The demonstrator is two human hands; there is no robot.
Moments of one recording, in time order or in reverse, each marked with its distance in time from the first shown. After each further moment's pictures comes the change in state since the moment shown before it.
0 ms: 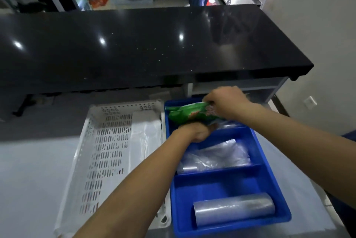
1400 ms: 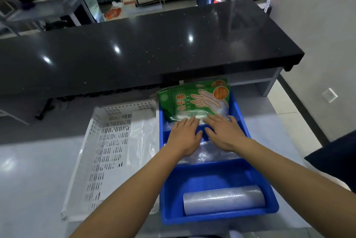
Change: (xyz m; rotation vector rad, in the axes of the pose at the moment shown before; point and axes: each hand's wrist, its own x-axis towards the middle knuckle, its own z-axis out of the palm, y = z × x) left_hand -0.049 -0.005 0.036 0.442 0.354 0.089; right_hand -0.078 0.000 0.107 0.402 -0.170 0.148
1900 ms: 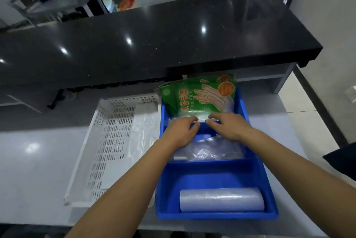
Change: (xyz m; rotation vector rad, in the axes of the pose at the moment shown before) left_hand -0.002 -0.002 -0.018 -0.267 -0.012 -0.183; right_hand 0.008 0.009 -0.026 0.136 -0.073 0.062
